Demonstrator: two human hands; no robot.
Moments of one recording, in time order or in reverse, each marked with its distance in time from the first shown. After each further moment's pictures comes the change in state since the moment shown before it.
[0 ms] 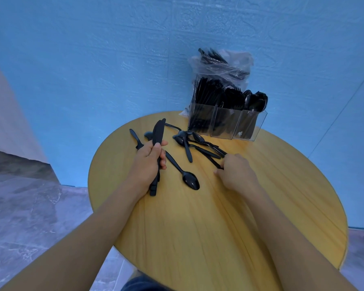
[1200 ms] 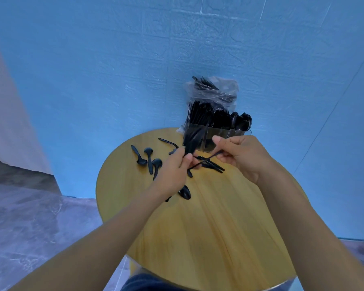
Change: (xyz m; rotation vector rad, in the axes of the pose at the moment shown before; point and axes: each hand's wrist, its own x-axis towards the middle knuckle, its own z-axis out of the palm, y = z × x) left_hand -0.037 0.065 0.051 0.276 -0.203 0.185; right_hand -0.047 -0.016 -0.115 1.126 -0.067 -0.145
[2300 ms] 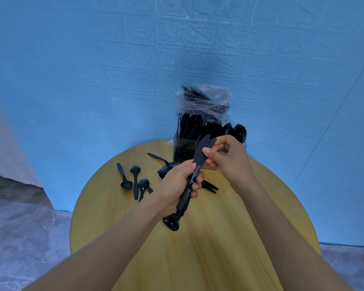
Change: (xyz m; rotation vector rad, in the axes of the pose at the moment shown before) left_hand 0.050 0.025 0.024 -0.613 -0.291 -0.324; right_hand 0.063 0.016 -0.010 -0.001 0.134 -0.232
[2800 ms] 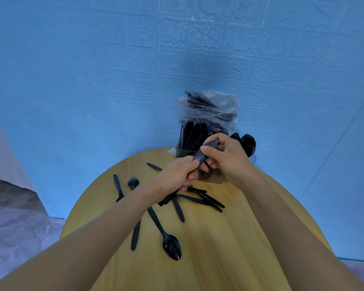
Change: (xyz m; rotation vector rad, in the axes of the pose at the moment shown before) left_hand 0.055 0.028 -0.036 0.497 -0.012 0.028; right_hand 0.063 0.013 0.007 -0.009 -0.153 0.038
